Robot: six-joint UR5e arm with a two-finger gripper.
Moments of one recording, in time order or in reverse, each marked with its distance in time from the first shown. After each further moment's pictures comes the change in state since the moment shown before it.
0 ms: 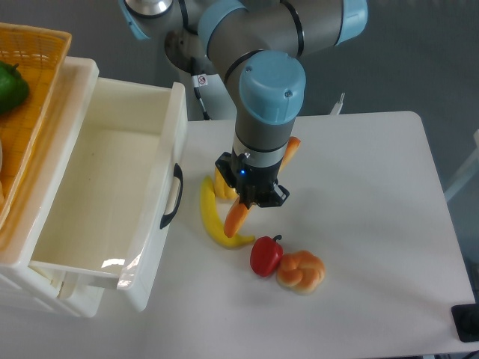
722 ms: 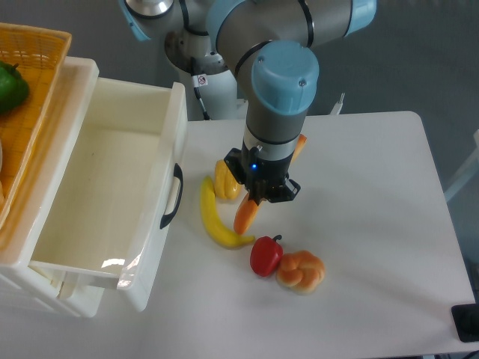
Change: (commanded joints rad) arm 0.041 0.026 0.015 -0.070 0.002 -0.024
